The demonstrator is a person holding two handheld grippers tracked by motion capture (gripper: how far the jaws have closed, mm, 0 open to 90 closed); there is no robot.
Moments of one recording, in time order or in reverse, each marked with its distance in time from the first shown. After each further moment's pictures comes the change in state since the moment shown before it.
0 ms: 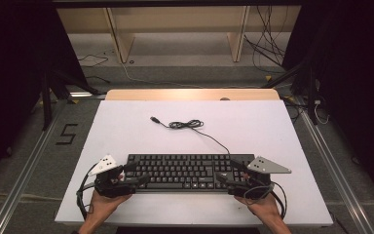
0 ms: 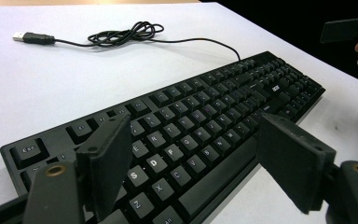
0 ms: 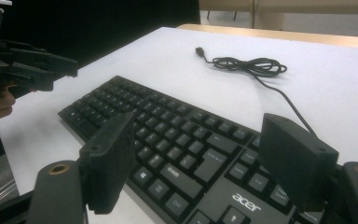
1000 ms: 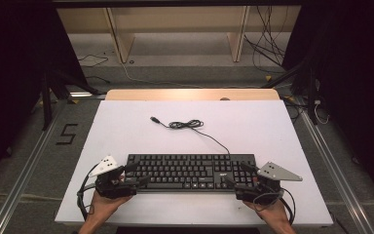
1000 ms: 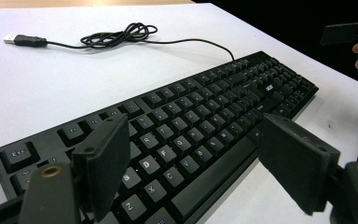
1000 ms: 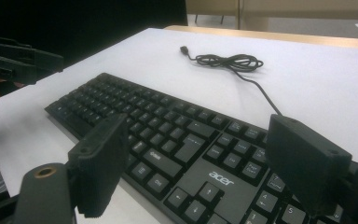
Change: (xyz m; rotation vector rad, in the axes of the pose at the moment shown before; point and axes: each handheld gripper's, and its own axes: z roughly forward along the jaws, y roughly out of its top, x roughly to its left) left arm -0.003 0.000 0.000 -0.002 -0.016 0.011; right arm -0.007 -0.012 -0.020 -0.016 -0.049 0.002
